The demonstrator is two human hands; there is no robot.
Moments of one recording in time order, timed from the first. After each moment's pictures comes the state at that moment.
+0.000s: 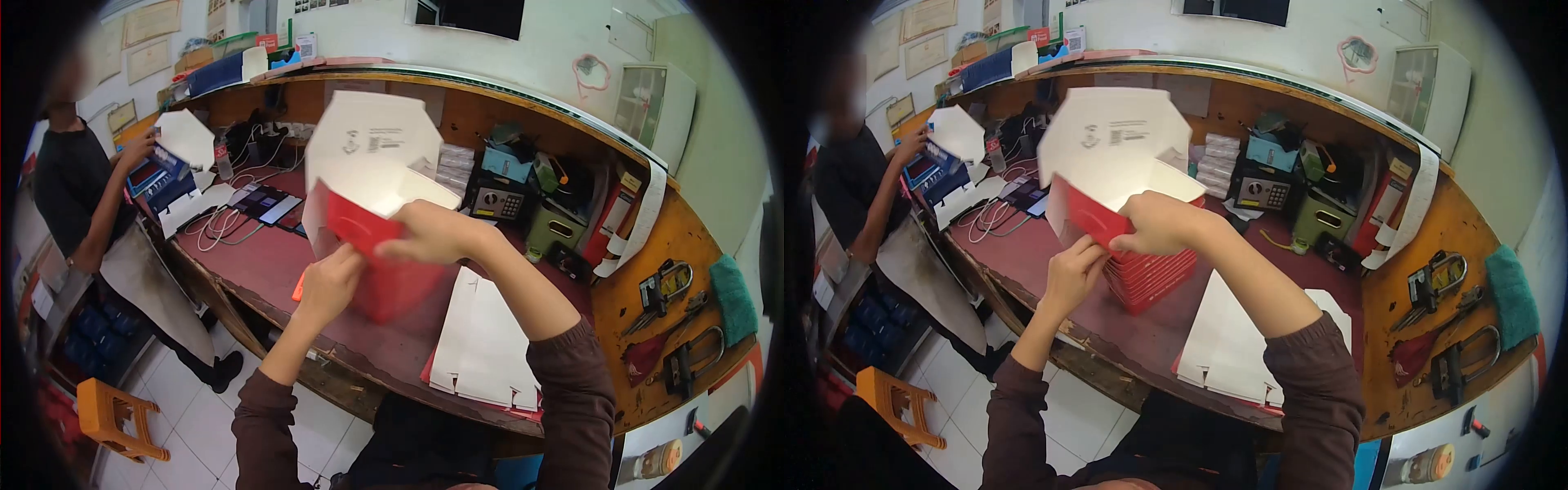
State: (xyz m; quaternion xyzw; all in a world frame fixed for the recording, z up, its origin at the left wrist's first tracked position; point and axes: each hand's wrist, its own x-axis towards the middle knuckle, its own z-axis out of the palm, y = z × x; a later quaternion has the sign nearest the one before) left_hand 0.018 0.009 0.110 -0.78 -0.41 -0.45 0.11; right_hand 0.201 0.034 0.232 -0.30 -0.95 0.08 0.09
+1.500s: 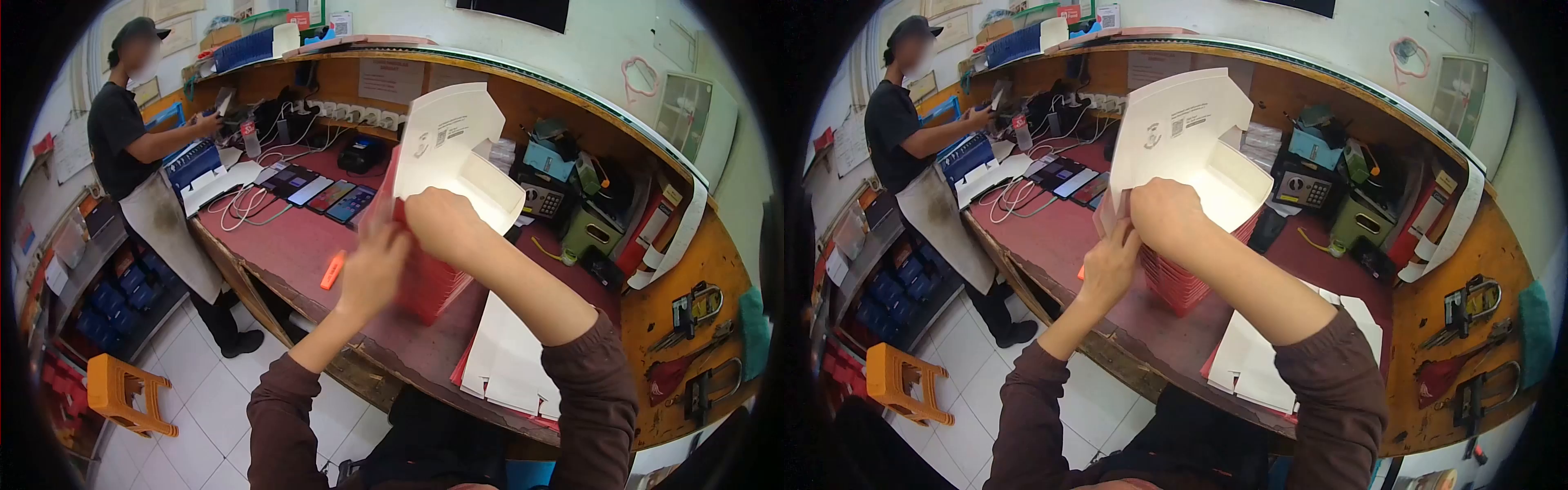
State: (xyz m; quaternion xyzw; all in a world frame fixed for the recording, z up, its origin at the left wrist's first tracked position) left_hand 0.018 0.030 0.093 -0.75 -0.47 -0.41 0.20; right_hand 0.140 0.044 0.217 -0.43 -0.89 -0.08 0.07
